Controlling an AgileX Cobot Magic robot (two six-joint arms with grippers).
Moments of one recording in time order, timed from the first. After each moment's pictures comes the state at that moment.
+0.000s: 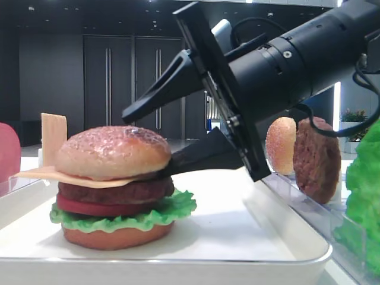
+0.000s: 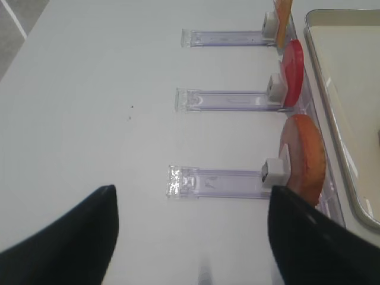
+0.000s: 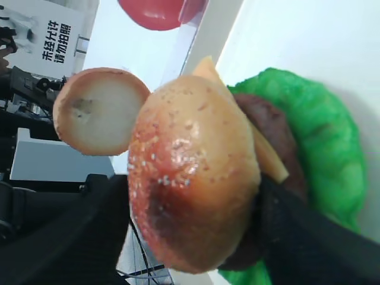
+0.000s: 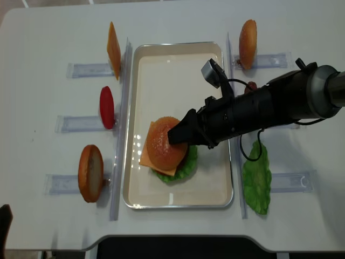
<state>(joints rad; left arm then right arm) 0.08 -0.01 -0.47 0.05 1.11 0.01 0.46 1.92 -0.88 1.71 0.92 -1.33</state>
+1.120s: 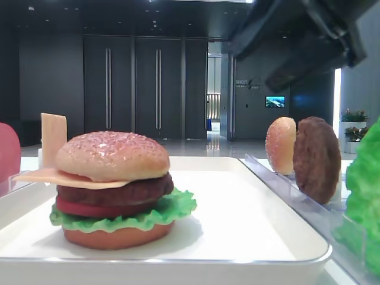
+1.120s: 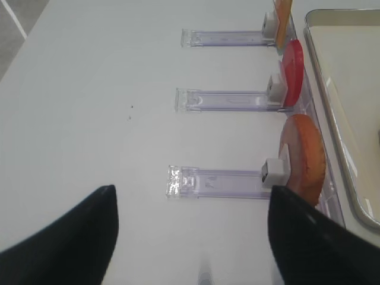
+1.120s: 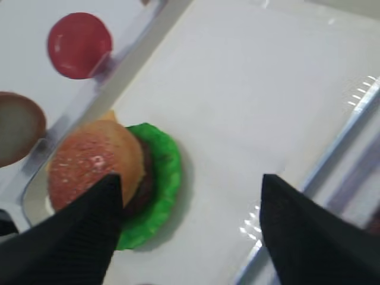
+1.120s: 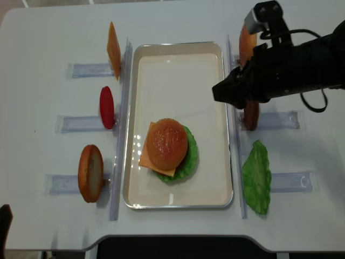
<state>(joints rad) 0.08 -0.01 -0.47 0.05 1.11 0.01 0.29 1.50 -0.88 1.14 0.67 -1.06</state>
